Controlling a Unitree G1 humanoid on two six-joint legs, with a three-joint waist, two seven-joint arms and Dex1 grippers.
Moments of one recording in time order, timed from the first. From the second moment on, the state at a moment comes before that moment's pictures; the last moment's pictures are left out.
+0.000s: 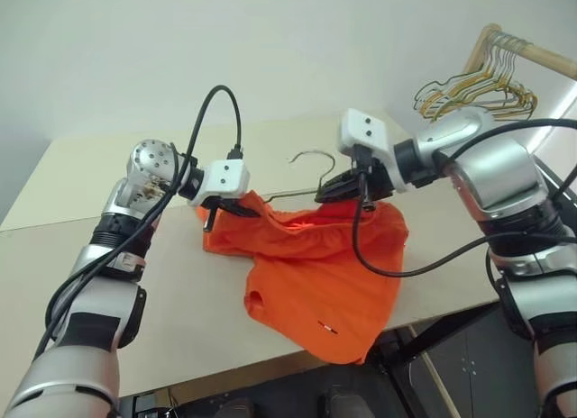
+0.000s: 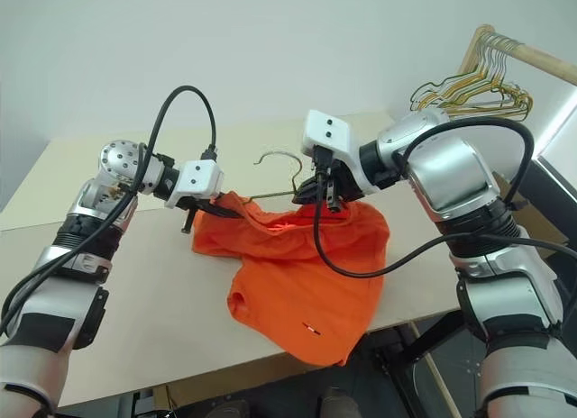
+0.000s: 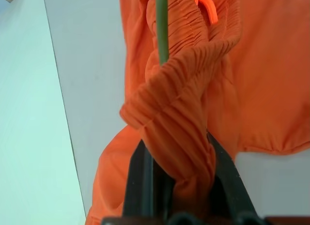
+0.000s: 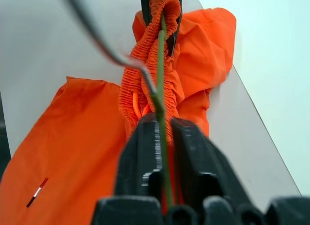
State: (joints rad) left arm -1.00 0.60 -0.25 0.63 0.03 -0.17 -1.52; right arm -1.09 -0.72 0.38 0.00 0.25 0.81 1.28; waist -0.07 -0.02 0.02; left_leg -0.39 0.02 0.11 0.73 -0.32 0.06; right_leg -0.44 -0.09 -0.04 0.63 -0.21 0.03
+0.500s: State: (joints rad) left arm -0.96 0.60 -0.25 0.59 -0.02 -0.07 -1.54; right arm -0.94 -0.95 0.16 -0.17 0.34 0.92 1.23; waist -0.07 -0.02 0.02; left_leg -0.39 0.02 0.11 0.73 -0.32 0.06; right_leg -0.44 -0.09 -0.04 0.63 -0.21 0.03
